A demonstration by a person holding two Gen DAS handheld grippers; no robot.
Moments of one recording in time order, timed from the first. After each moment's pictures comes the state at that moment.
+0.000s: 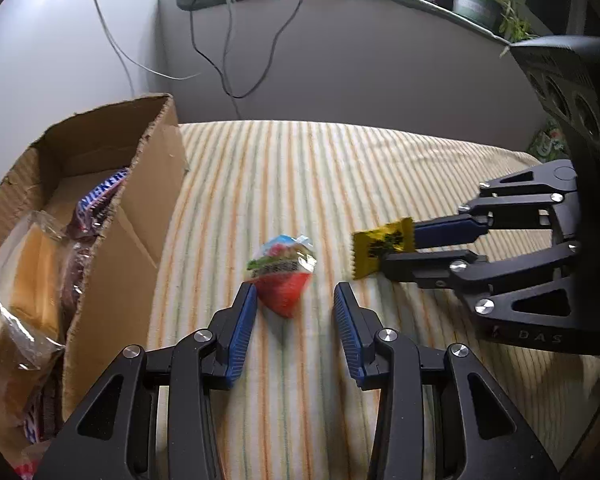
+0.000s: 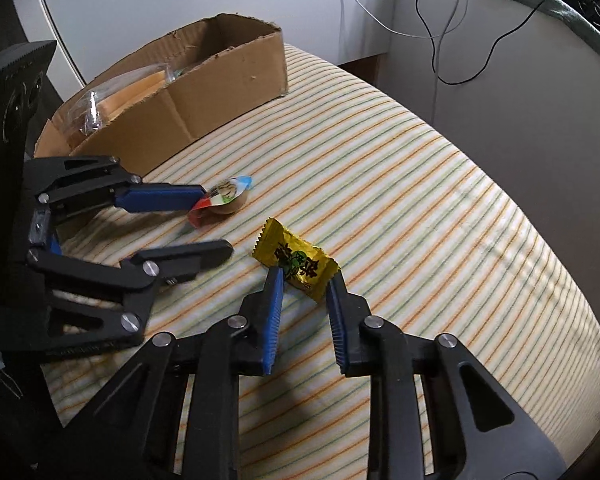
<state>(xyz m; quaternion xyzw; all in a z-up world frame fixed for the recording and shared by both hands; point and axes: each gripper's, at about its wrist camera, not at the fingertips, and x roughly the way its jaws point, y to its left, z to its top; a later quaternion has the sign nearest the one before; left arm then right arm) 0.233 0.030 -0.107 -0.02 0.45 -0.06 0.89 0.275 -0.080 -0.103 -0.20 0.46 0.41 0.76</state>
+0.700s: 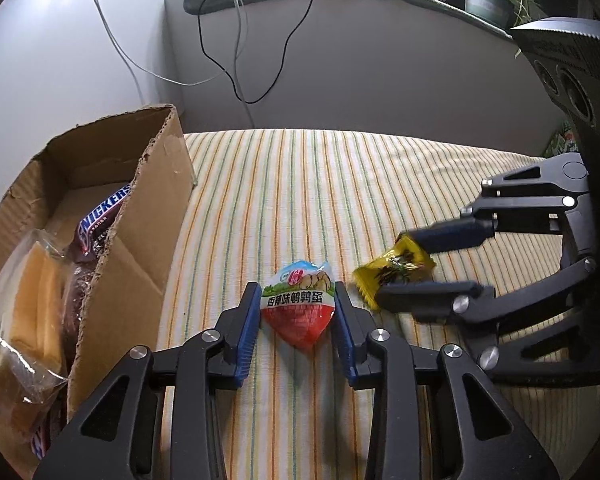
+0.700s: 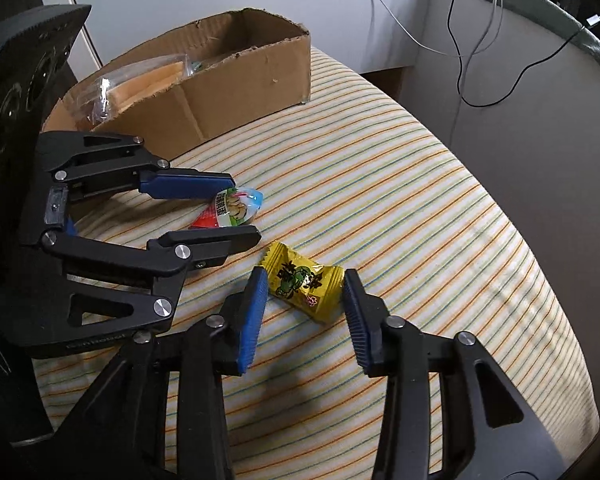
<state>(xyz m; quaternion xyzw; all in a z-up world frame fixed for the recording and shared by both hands) 0.246 0.030 -0.115 -0.01 0.44 -0.04 0.90 0.279 -0.064 -0.104 -0.24 0.44 0.44 0.74</state>
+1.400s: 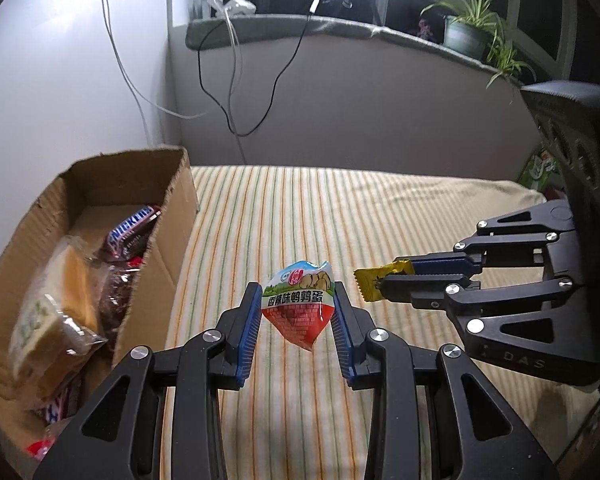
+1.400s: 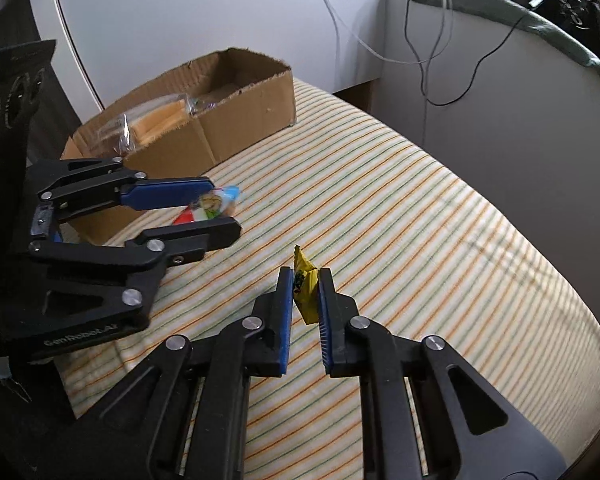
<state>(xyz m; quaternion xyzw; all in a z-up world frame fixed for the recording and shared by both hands) 0.195 0.041 -0.067 -0.03 0.39 -0.06 0.92 0.246 -0.098 -0.076 -0.17 0.42 0.40 0.79</state>
